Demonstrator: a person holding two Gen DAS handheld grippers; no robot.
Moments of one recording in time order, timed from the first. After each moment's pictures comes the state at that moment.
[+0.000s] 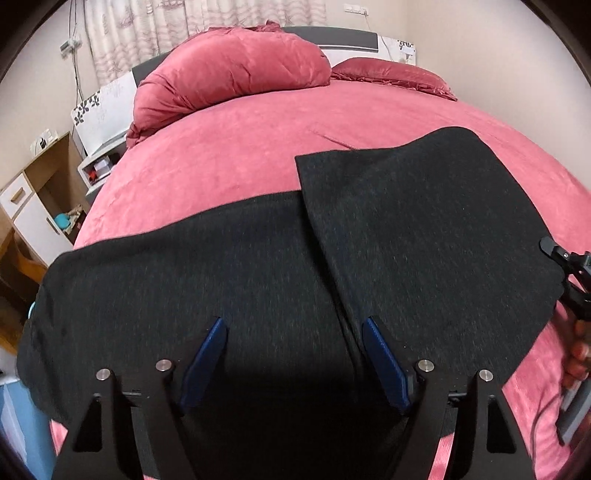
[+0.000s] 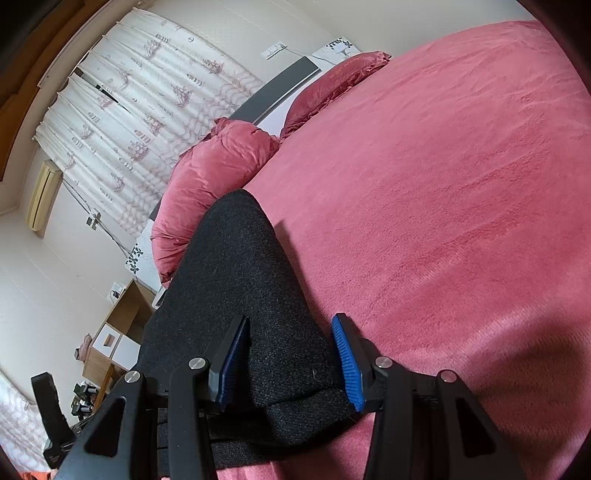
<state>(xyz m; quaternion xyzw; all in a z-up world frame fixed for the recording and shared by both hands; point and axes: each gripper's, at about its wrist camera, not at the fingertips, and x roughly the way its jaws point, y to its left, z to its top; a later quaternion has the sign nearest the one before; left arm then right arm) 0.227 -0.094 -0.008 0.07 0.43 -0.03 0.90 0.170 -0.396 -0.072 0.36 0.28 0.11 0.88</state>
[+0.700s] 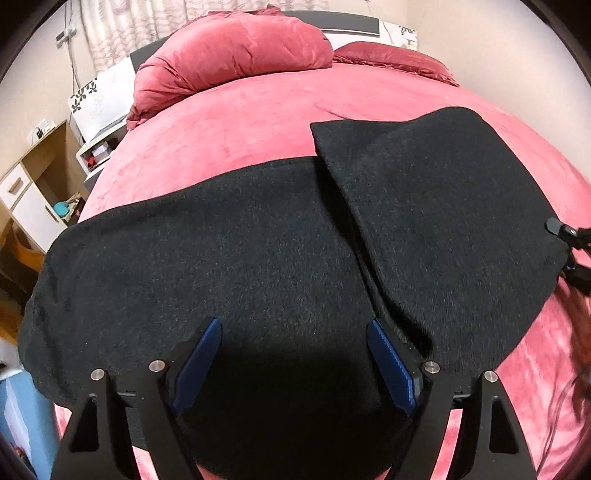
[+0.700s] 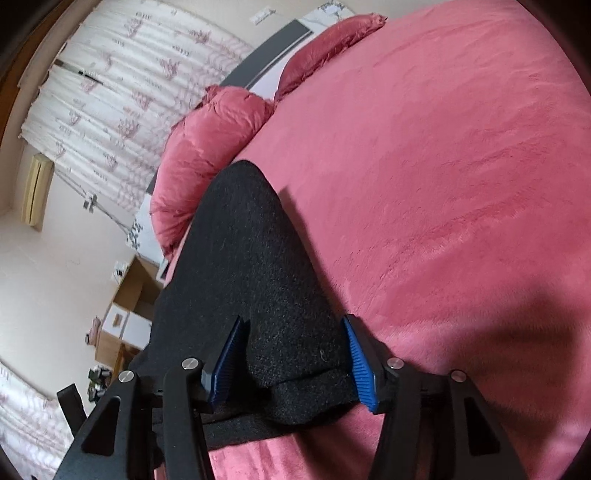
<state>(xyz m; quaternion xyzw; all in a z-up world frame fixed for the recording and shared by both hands) 0.207 -0.084 -0.018 0.07 0.46 -0.03 0.88 0.182 -0.397 -0.063 0.36 0.37 0.14 0.84</state>
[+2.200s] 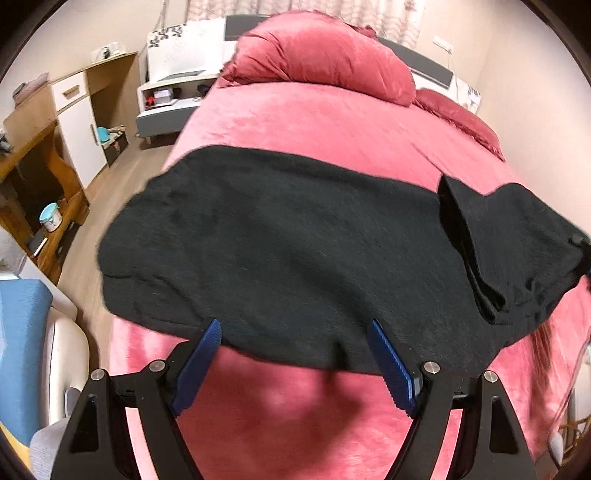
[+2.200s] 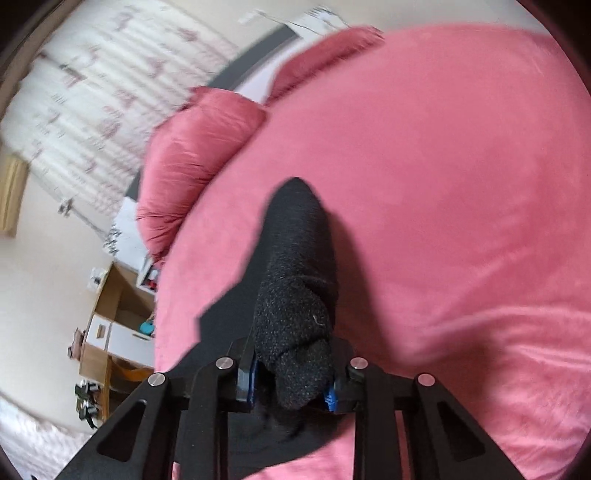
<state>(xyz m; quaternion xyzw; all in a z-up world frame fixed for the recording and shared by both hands) 0.149 0.102 0.010 -0.09 0.44 0.03 0.89 0.180 -0.319 0.061 0.34 0.38 0.07 0.86</state>
